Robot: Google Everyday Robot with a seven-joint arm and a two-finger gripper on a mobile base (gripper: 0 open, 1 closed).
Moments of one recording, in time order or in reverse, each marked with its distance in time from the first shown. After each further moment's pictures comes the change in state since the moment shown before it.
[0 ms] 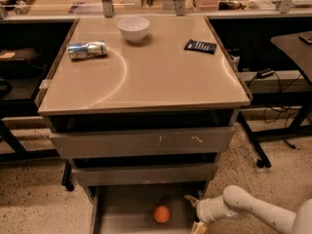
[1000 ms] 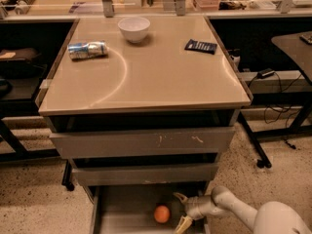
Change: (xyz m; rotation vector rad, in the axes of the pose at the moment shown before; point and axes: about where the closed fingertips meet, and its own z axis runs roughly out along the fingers) arm 0.022 -0.051 0.087 -0.006 -0.202 0.047
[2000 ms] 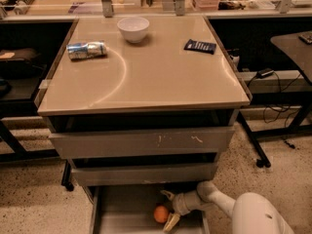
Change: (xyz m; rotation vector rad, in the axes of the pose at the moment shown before) arm -0.016 -0.017 0.059 -0.076 -0.009 -0.083
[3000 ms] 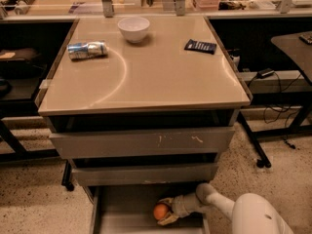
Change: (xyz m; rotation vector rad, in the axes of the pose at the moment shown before) arm 0.010 0.004 0.008 0.012 0.024 0.011
